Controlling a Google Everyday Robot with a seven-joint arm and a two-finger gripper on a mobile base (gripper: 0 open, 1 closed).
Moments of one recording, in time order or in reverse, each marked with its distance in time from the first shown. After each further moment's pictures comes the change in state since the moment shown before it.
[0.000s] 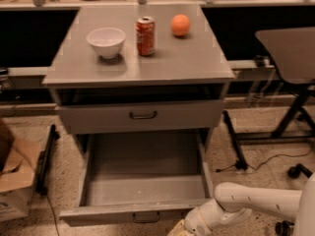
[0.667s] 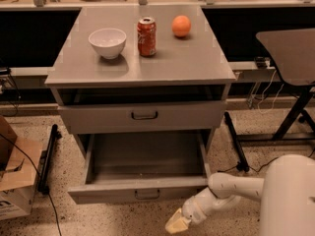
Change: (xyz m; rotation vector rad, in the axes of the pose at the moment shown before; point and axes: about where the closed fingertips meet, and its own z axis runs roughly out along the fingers) arm -0.001 -0.074 0.010 -0.029 0.031 -0.032
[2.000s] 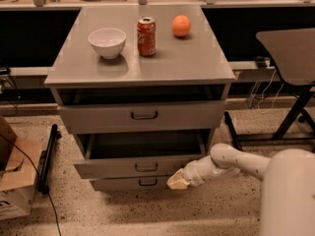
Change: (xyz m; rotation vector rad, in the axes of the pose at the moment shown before) arm -0.109 -0.096 -0.083 0.279 -0.070 -0.225
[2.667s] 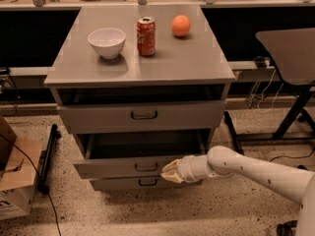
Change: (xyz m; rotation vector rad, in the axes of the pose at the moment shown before) arm -0.063 0.009 -0.020 0.276 -0.053 -0.241
